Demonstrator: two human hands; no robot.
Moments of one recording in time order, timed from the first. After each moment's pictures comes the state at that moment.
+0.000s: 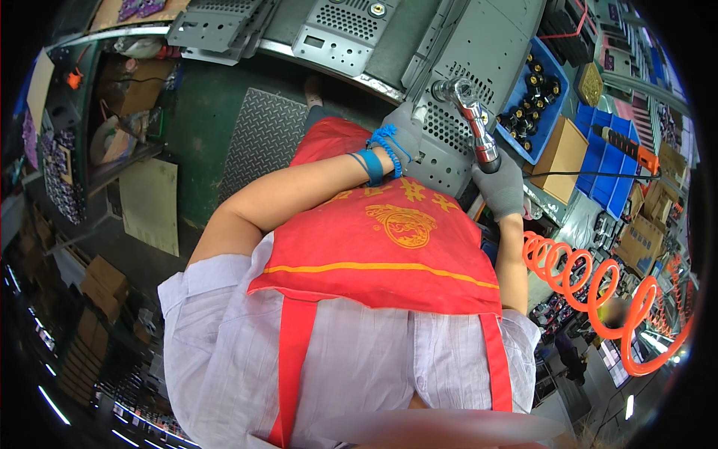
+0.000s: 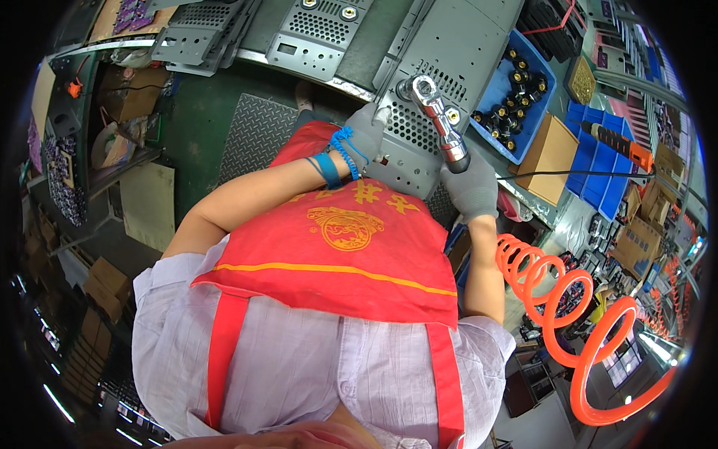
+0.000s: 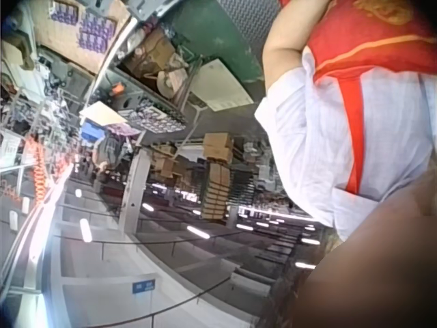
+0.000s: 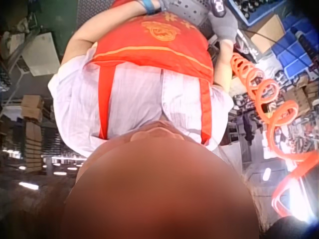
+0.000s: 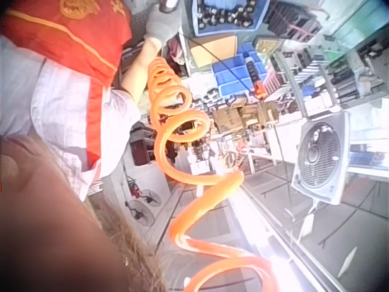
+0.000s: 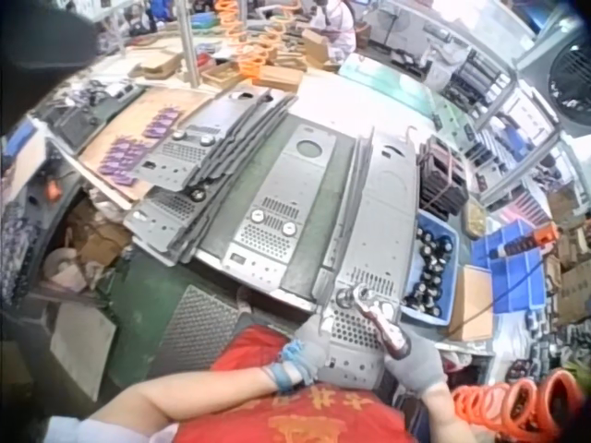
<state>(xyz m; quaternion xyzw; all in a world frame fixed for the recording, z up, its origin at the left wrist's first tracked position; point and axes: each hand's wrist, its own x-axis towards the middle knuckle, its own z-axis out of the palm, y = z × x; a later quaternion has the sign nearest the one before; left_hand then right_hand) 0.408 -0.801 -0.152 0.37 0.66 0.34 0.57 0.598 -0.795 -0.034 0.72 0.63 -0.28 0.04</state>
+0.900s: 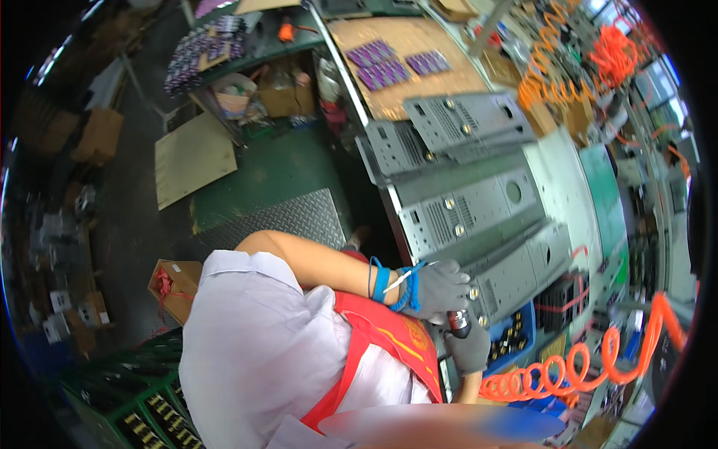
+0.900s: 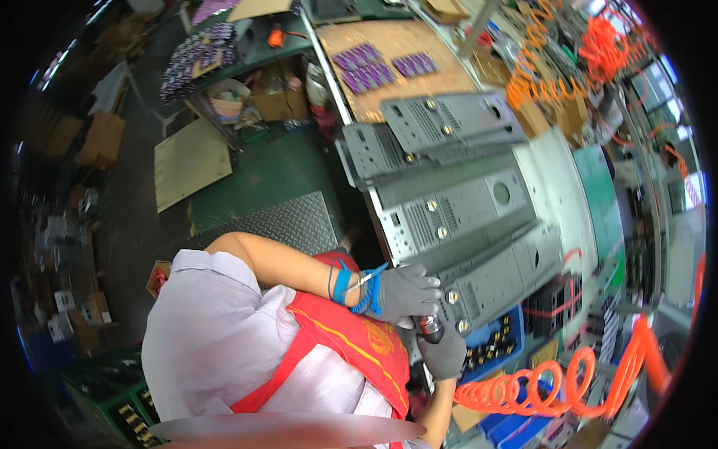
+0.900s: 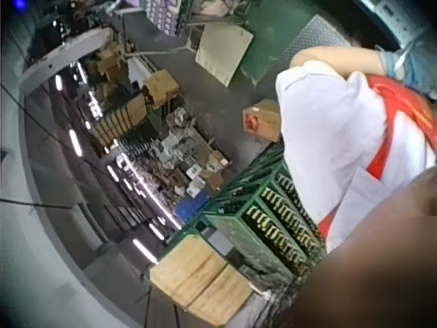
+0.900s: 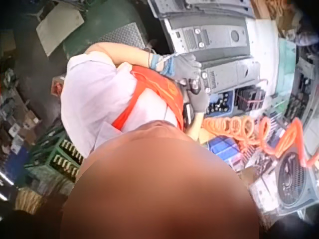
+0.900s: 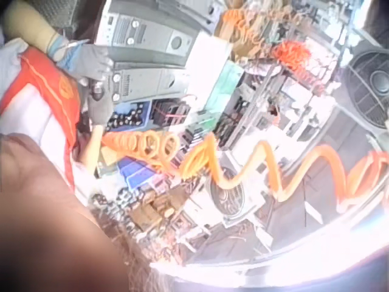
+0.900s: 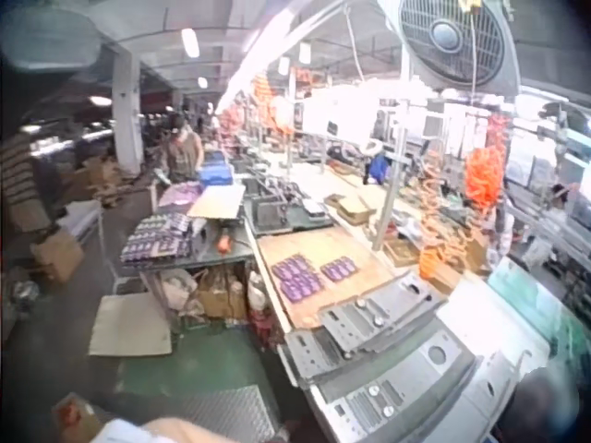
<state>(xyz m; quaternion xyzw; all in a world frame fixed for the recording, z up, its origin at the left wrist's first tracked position) 0.318 -0.800 0.006 0.81 0.42 0.41 -0.03 0.542 -0.746 0.017 0.47 0.84 -0.27 0.03</state>
